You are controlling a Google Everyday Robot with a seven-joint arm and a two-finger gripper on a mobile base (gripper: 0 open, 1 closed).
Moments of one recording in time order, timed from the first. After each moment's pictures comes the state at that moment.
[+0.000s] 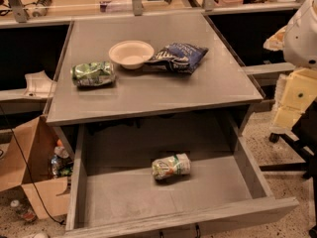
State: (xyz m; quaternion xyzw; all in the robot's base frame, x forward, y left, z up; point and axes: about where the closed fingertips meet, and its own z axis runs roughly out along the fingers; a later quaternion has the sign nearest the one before) arm 0.438 -0.217 0.976 -0.60 0.78 -0.03 0.16
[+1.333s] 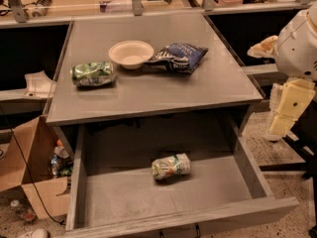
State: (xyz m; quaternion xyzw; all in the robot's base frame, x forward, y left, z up) arm 0.439 -0.201 0.959 -0.65 0.73 0.01 0.19
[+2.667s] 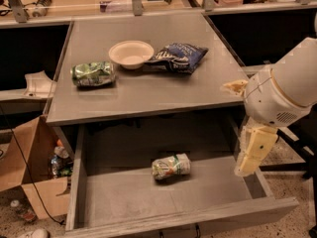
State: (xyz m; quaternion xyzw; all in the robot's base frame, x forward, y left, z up) arm 0.416 -0.157 0.886 -0.68 0.70 0.06 0.21
